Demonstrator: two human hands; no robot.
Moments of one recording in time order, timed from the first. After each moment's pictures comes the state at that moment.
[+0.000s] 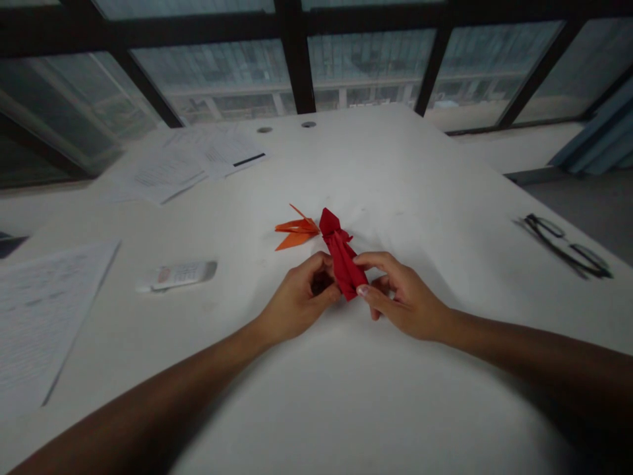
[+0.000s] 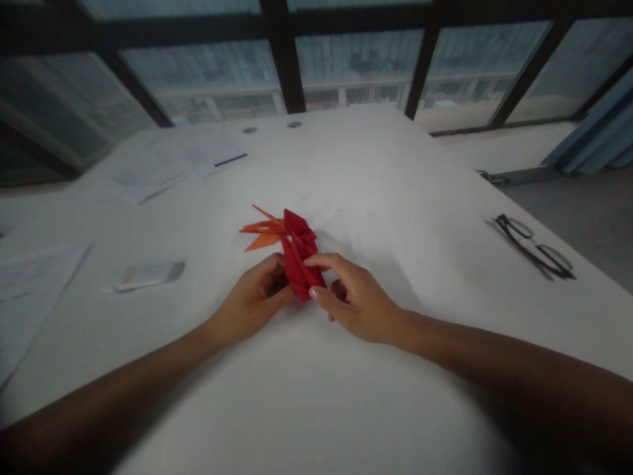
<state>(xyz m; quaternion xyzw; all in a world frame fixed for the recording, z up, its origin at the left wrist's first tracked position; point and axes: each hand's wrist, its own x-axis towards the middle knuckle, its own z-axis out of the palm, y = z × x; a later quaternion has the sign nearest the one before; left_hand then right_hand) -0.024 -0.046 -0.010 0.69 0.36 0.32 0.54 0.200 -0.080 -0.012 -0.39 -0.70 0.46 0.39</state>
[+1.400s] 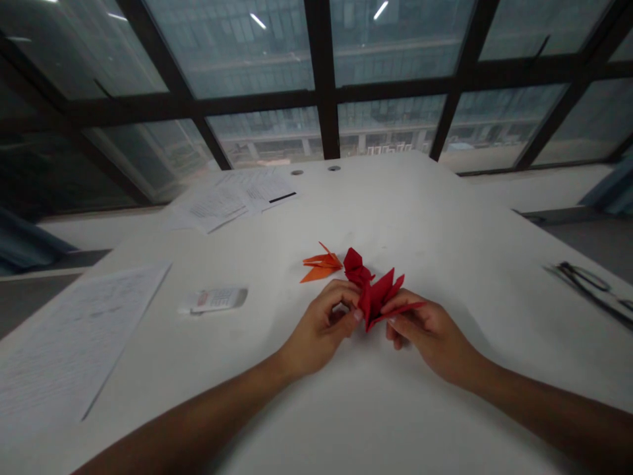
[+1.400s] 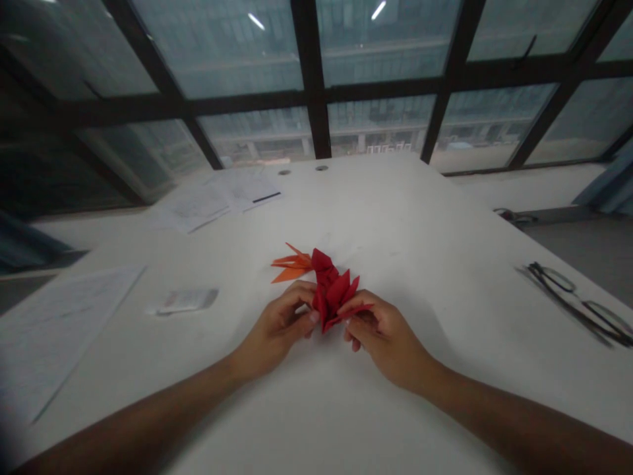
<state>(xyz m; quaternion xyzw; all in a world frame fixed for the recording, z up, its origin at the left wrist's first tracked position) -0.024 -0.043 -0.008 0.67 0.32 0.41 0.53 0.195 -0.069 -0.025 -0.37 -0.55 0.58 0.47</state>
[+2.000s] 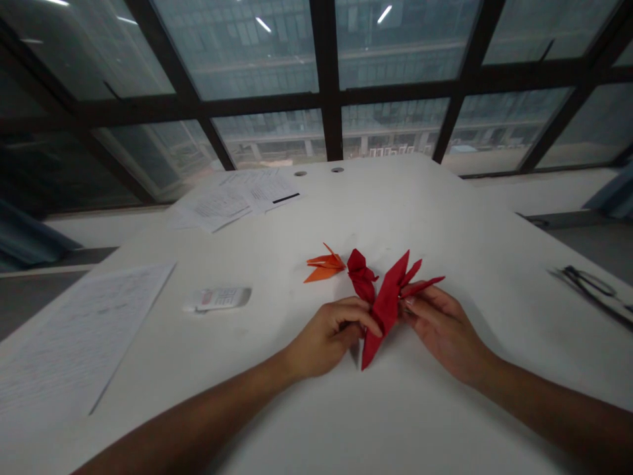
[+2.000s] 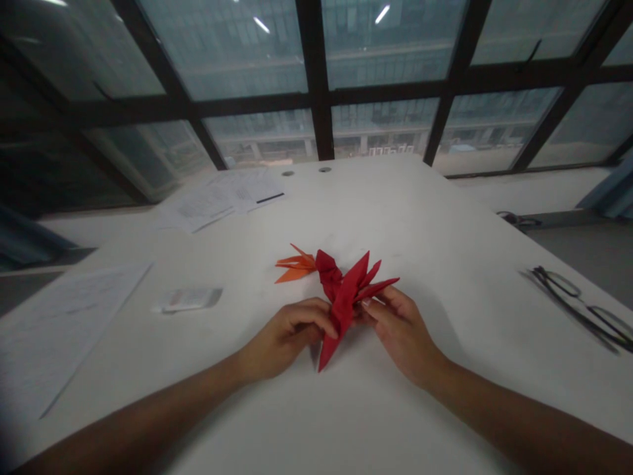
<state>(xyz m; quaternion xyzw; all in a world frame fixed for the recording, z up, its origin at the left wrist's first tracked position) -0.026 -0.045 -0.001 0.72 0.29 0.31 0.54 0.195 -0.060 -0.019 -0.33 -0.39 0.64 0.57</state>
